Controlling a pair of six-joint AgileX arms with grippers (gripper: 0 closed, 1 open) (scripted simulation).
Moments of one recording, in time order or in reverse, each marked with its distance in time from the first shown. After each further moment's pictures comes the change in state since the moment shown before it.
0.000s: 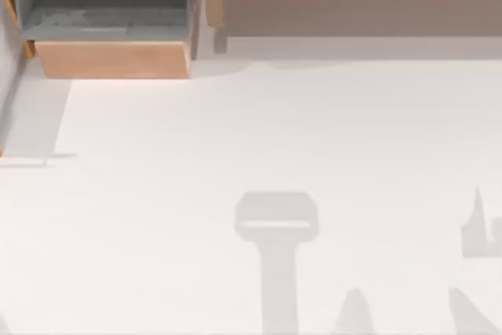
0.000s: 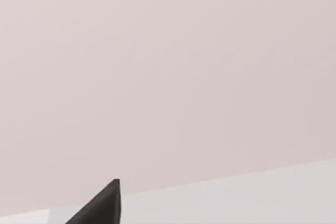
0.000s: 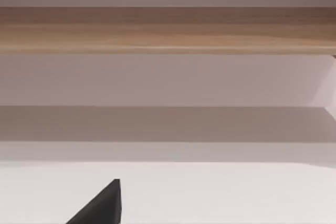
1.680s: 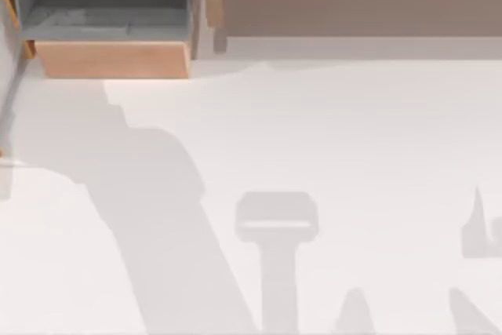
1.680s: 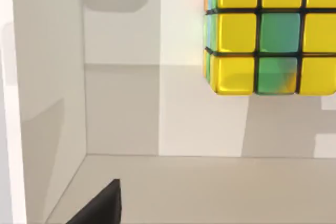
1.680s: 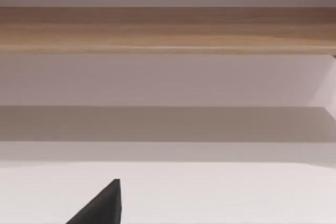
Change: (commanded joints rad) left arm -0.348 0.269 0.751 -1.327 -0.240 -0.486; right arm 0.000 0.000 0.000 0.000 0.000 0.000
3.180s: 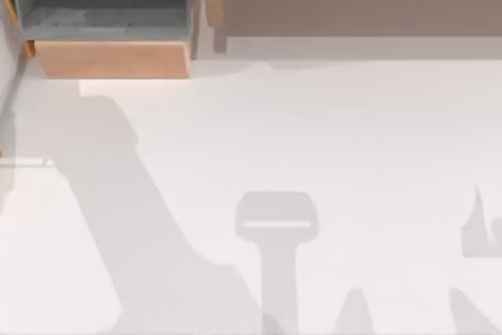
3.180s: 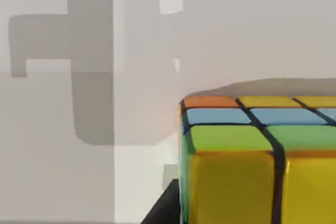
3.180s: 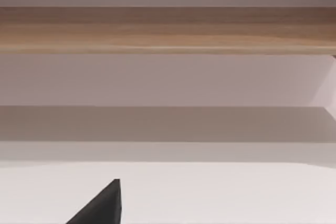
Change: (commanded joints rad) left arm -0.074 0.178 -0.077 0.258 -0.010 -0.068; right arm 0.000 0.000 0.000 0.000 0.000 0.000
